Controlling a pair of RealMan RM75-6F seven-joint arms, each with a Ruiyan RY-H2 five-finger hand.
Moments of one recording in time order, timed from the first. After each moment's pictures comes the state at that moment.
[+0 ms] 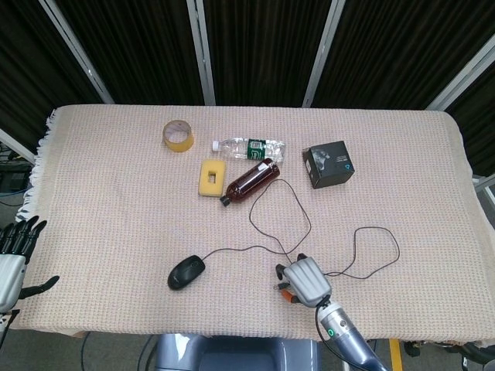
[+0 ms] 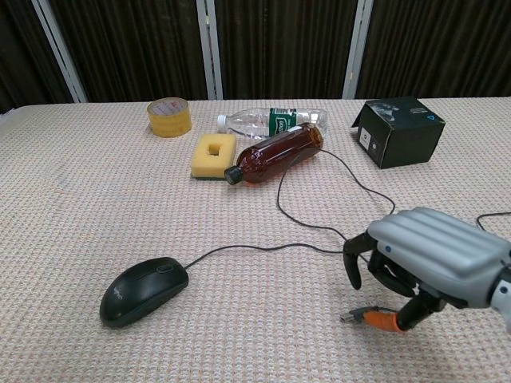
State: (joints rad) left arm -0.07 -1.12 0.00 -1.58 1.55 1.50 0.03; right arm 0.38 -1.64 0.03 -1.68 -1.42 1.08 -0.59
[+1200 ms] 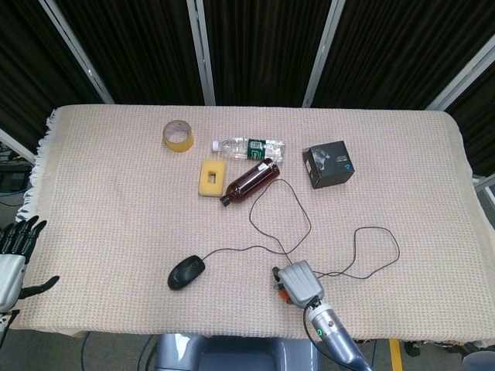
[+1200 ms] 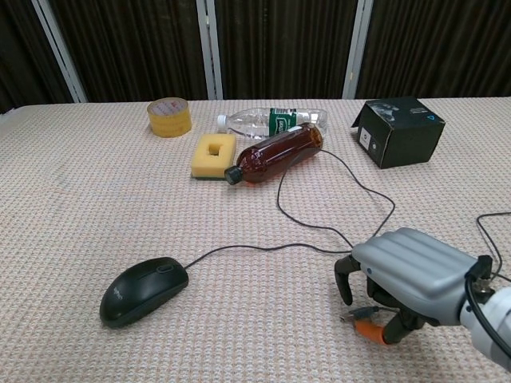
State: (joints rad) left arm -0.07 -1.12 0.00 -1.59 1.55 1.49 0.02; right arm 0.42 -1.72 0.02 -1.64 -1.26 1.10 -0.75
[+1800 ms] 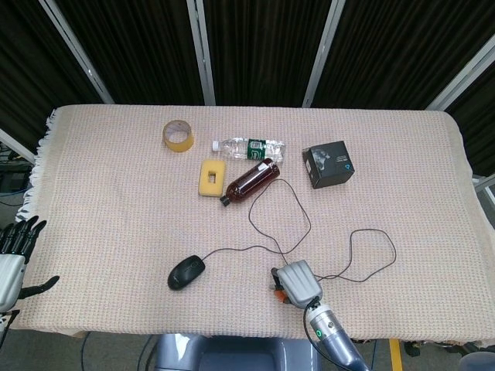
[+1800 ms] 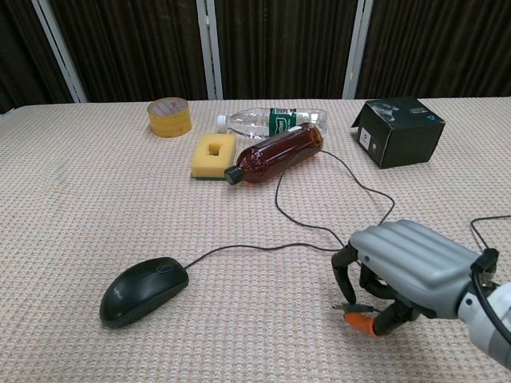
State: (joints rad) left arm -0.07 -1.11 0.00 -1.59 1.55 1.49 0.02; right arm 0.41 -1.74 0.02 -1.64 -1.32 1.15 -0.64
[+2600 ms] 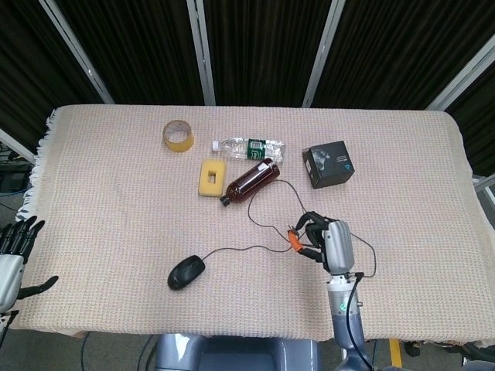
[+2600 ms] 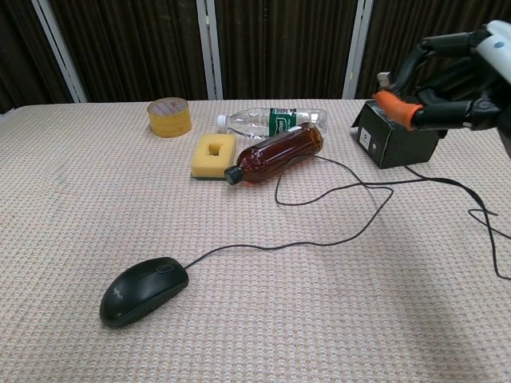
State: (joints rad) left arm -0.07 -1.11 0.00 -1.59 1.54 1.50 0.01; right arm 0.34 -1.81 0.26 -1.60 -1.49 1.54 0.09
